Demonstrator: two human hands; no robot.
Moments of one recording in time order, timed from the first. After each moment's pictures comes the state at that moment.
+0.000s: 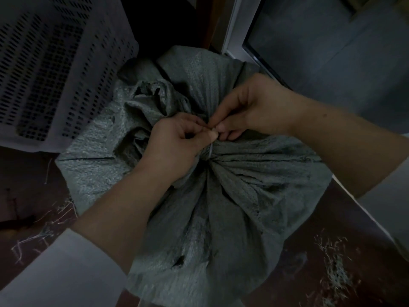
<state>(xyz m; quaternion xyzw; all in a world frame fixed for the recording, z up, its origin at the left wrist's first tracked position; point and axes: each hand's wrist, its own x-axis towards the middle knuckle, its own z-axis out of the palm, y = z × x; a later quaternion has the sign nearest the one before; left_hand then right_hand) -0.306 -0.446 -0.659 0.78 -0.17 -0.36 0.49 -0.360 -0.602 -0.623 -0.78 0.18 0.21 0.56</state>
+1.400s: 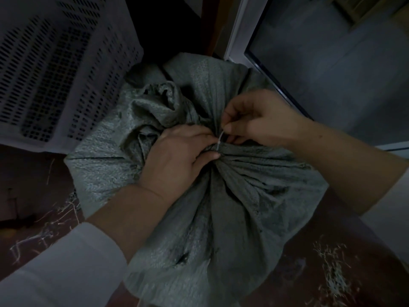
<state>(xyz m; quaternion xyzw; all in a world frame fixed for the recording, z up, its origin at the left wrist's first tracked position) -0.304 -0.423 -0.674 0.80 -0.50 -0.17 0.29 -0.365 -0.591 -0.617 -0.80 0.25 0.18 0.51</state>
